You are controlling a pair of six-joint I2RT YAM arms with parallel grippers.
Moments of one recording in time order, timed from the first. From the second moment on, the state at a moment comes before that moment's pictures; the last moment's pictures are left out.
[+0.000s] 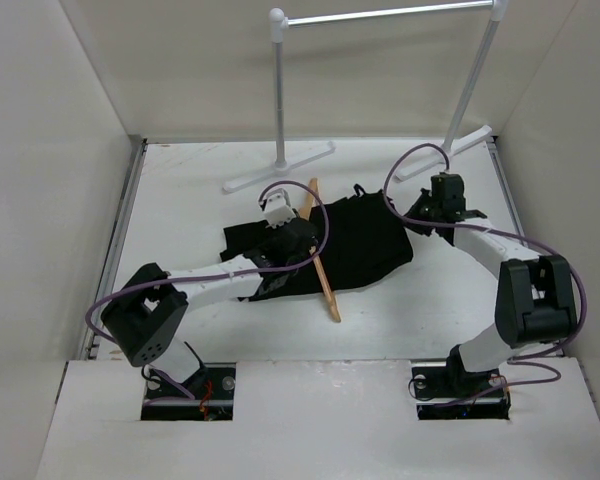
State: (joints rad) left arm -0.85 1.52 0.83 0.17 -0.67 -0.90; right arm 0.12 1.54 0.95 -0.17 -0.10 0.70
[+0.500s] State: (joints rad) left arm -0.92 1.52 0.96 -0.01 -0.75 -0.70; right arm 0.12 1.60 0.90 -0.16 -0.10 0.74
